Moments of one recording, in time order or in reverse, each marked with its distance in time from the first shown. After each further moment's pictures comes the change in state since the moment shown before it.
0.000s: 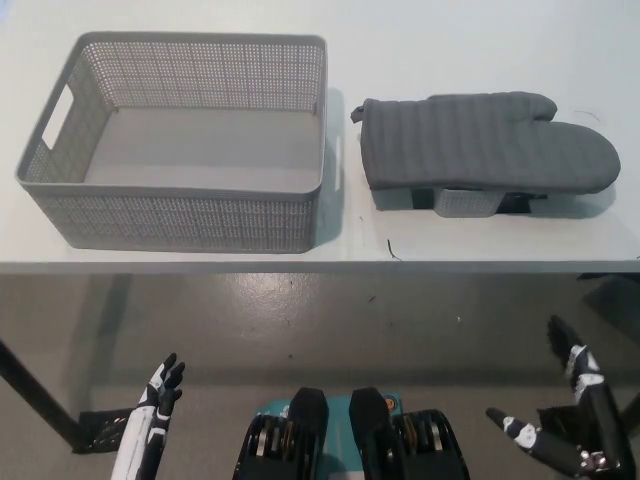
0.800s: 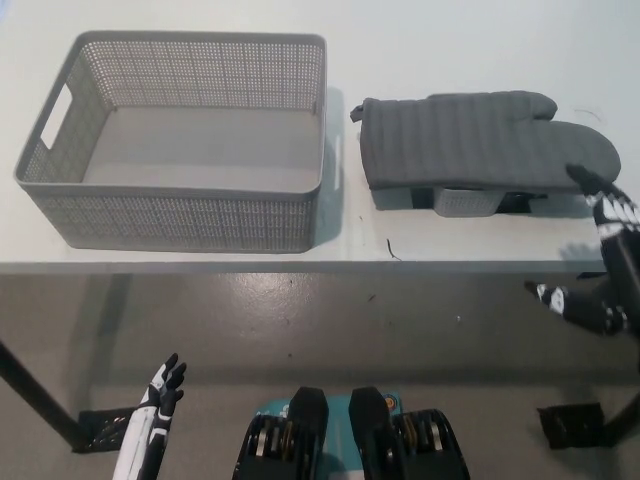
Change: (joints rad) left_arm 0.000 -0.003 0.000 -0.001 0.001 0.002 0.000; right_arm -0.368 -0.143 0.017 -0.105 -0.509 0.260 0.053
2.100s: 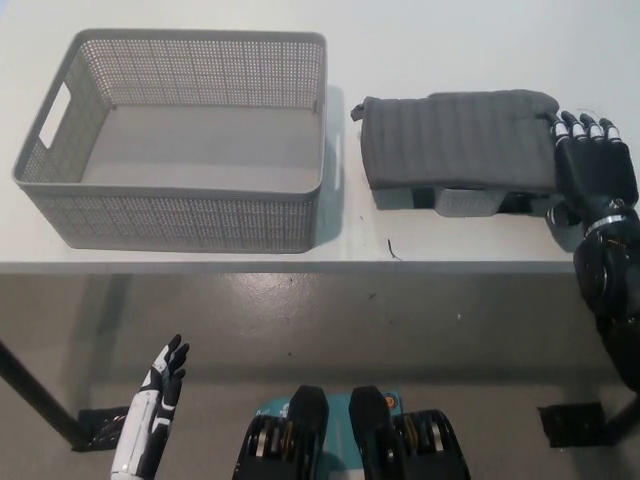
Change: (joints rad) left_arm -0.017 0.005 -0.003 -0.041 0.038 -0.029 0.000; right_arm -0.458 -0.056 0.271 0.753 -0.345 0.289 -0.111
